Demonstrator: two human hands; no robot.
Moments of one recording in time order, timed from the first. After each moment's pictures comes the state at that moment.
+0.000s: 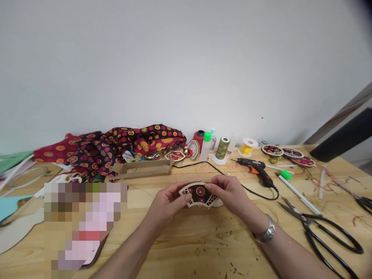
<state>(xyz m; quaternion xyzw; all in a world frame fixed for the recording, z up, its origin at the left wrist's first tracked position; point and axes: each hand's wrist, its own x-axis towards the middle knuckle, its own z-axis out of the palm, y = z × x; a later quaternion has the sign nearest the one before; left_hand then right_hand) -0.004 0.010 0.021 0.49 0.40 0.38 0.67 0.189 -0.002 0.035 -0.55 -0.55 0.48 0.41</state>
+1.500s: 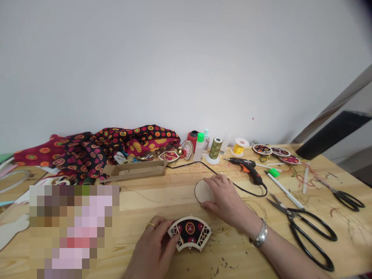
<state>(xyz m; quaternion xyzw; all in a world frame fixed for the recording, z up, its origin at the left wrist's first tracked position) -0.025 -0.053 0.015 0.77 0.54 0.17 0.30 0.203 -0.023 0.029 -0.61 -0.77 0.09 0.17</state>
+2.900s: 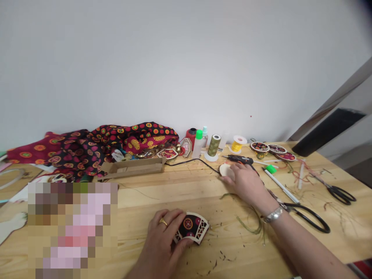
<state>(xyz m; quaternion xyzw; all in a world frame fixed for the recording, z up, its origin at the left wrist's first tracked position) -0.023 -0.057 -0.017 0.86 0.43 0.24 0.13 0.256 -0.007 0.038 -0.72 -0.69 -0.08 0.07</state>
